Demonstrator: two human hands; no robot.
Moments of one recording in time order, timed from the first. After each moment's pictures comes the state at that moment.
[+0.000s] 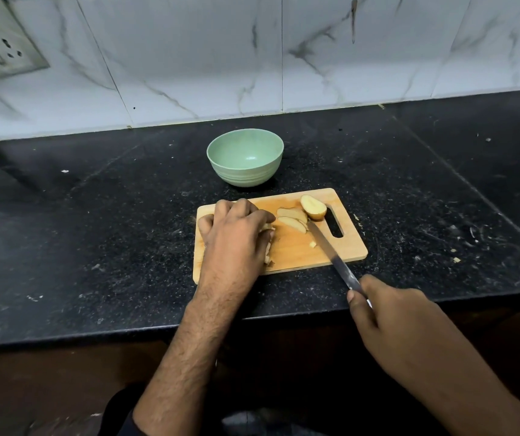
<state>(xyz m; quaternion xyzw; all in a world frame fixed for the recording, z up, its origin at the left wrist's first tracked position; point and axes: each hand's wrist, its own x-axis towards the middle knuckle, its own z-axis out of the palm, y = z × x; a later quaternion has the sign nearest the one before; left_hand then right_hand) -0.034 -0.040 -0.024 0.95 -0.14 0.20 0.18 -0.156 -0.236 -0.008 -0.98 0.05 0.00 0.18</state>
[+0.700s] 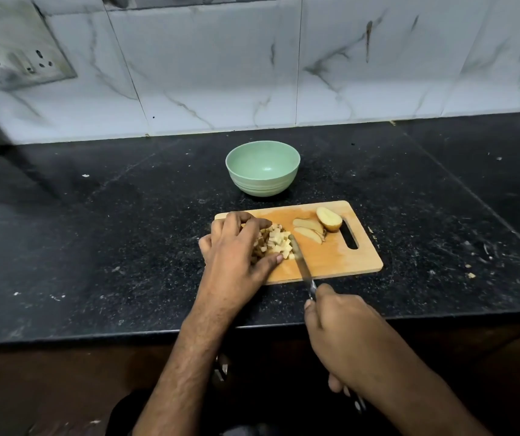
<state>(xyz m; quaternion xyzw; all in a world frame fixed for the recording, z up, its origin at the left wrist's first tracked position) -0.042 -0.007 -0.037 0.94 -0.14 0.18 0.25 -0.138 -0.171 -0.002 -0.97 0.01 0.10 0.24</state>
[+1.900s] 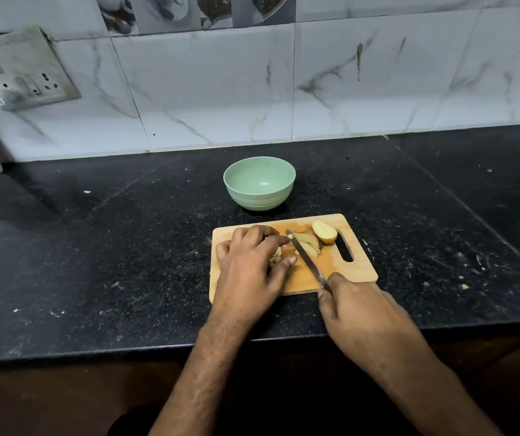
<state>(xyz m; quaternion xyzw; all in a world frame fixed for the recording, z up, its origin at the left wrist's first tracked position) -0.040 -0.030 -0.033 0.92 -0.18 0.21 0.26 -0.122 -0.190 0.013 -0.99 0.04 0.03 0.15</state>
